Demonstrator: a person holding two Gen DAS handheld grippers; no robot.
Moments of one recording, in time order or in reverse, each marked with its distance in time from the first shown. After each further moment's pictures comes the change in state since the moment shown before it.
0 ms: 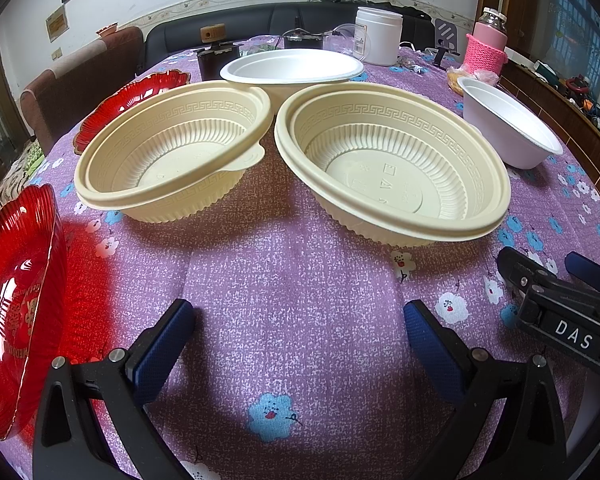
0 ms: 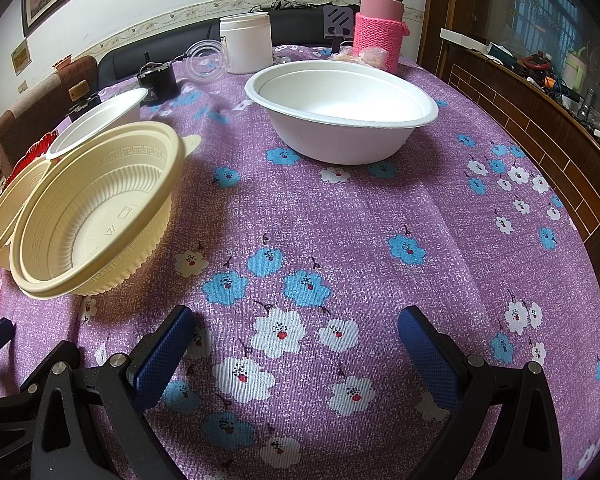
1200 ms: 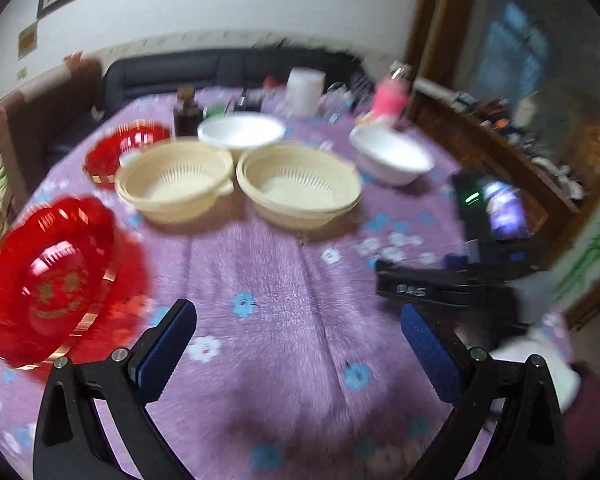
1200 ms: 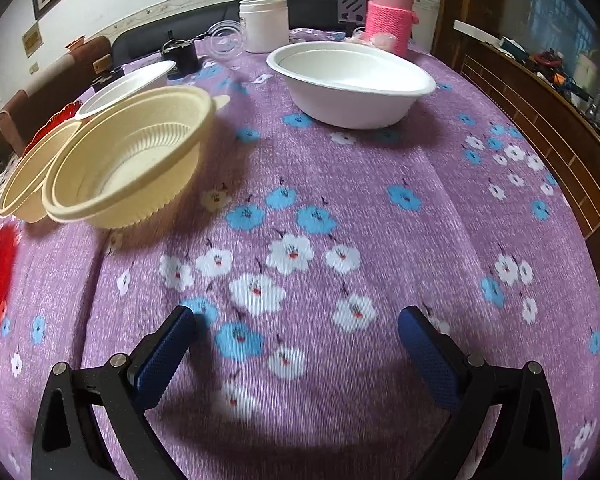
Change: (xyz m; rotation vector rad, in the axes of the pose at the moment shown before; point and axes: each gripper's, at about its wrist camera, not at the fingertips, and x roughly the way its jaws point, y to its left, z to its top) left arm -0.154 0.032 -0.059 0.064 -0.184 -0.276; right arm -0.024 0.000 -0.029 -0.036 0.067 0.034
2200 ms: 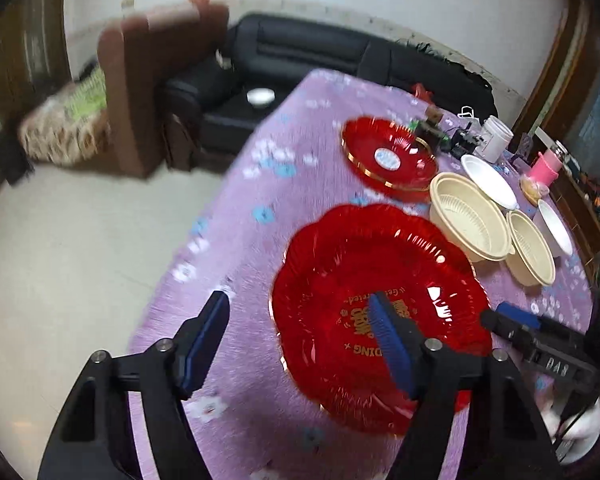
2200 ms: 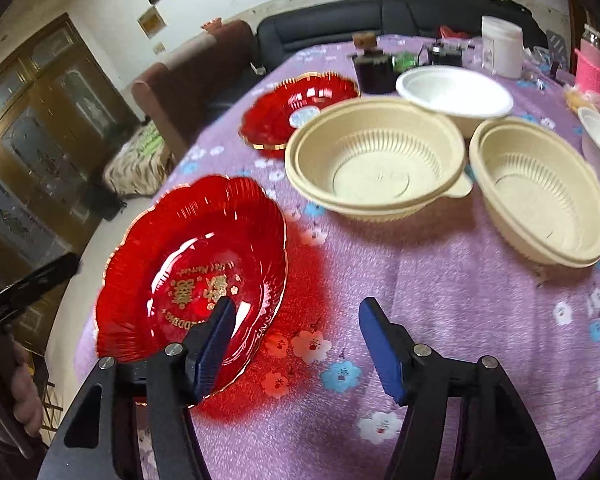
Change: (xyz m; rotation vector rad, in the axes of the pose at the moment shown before) left arm -0.024 0.287 0.015 -0.317 0.131 0.244; right arm -0.037 0.238 0.012 -0.146 0.040 0.476
